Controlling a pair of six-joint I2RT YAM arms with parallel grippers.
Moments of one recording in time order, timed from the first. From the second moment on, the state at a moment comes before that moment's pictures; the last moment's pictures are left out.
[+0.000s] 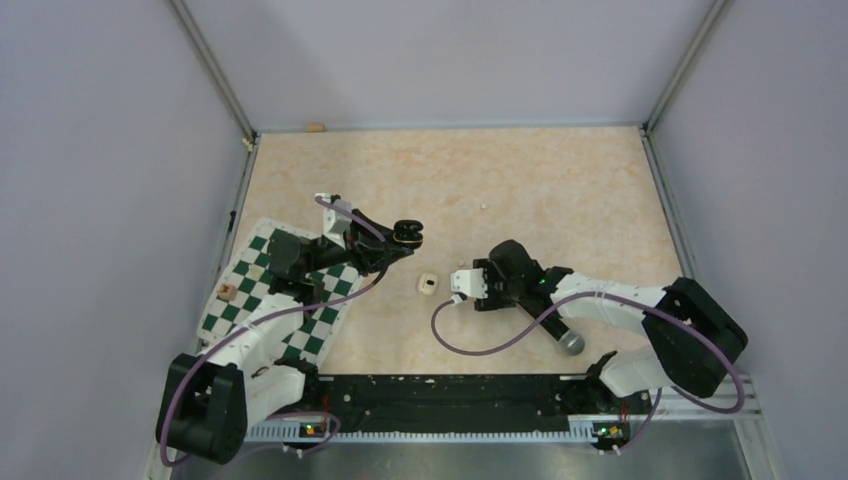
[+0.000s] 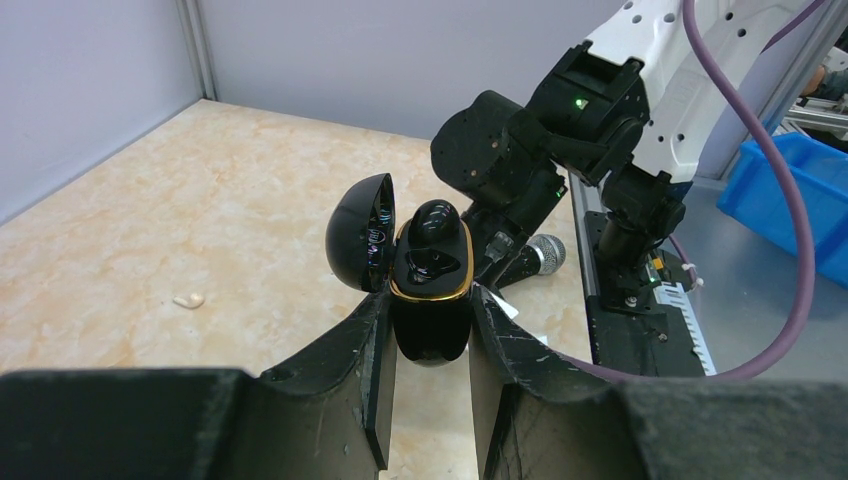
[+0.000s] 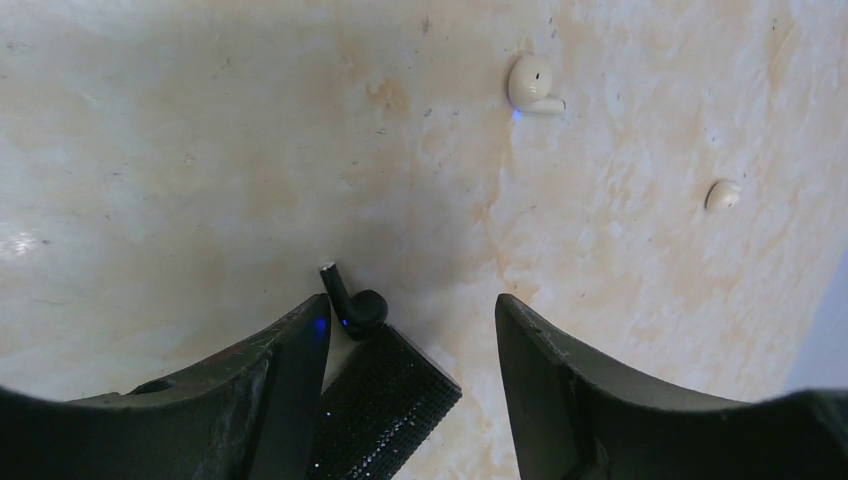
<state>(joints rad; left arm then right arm) -0.26 1.06 0.46 1.02 1.10 -0.47 0.77 1.37 0.62 -0.13 -0.03 -0.95</state>
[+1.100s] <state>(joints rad) -0.26 1.06 0.46 1.02 1.10 -0.47 0.71 1.48 0.81 0.05 0.10 -0.82</state>
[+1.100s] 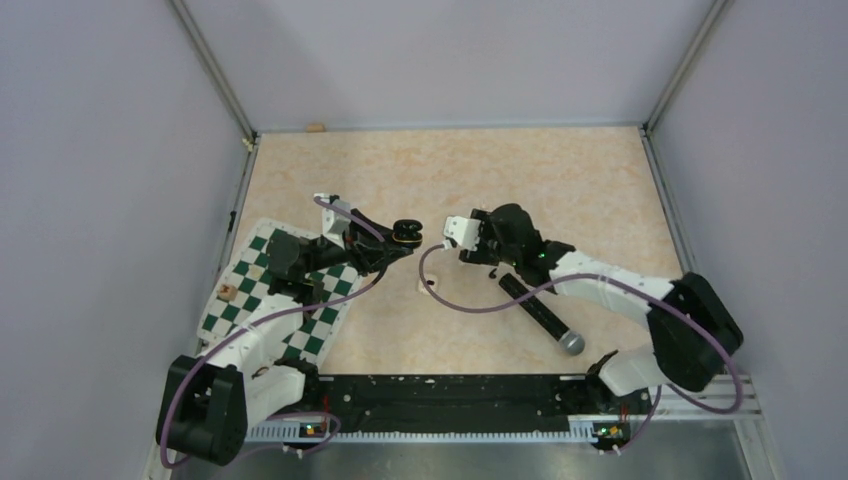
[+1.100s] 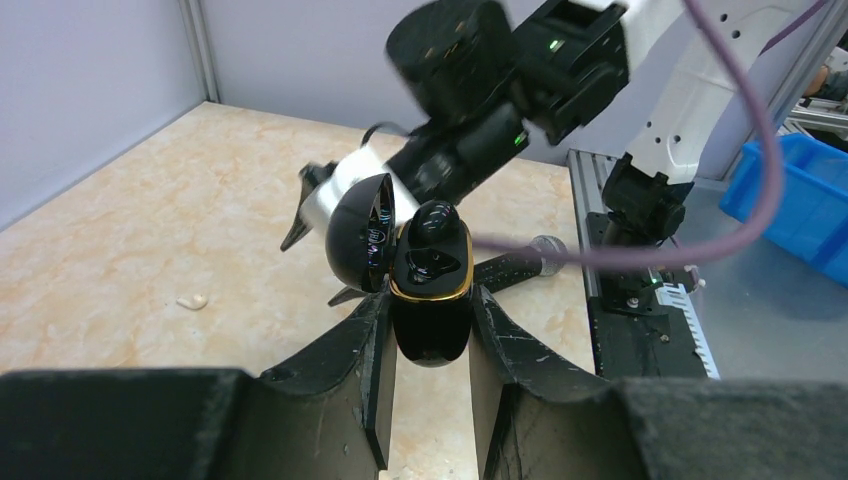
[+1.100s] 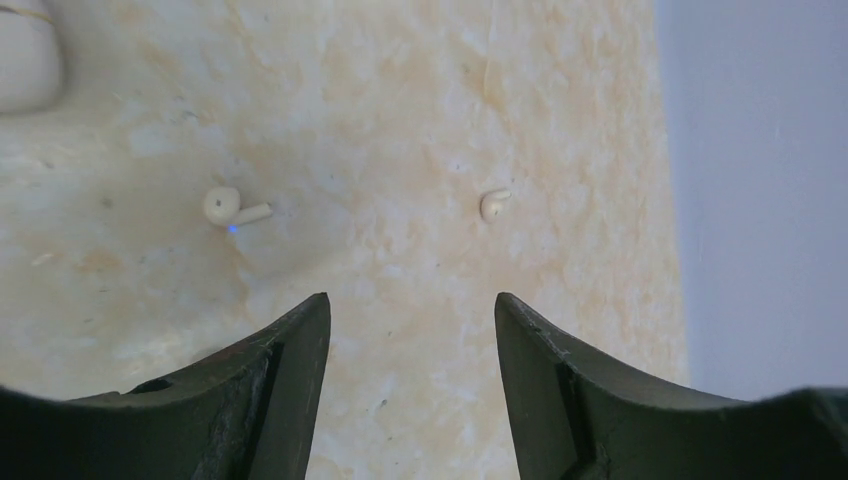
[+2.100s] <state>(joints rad) -0.25 1.06 0.46 1.02 1.09 -0.47 0.78 1.50 0.72 -0.13 0.02 -0.84</state>
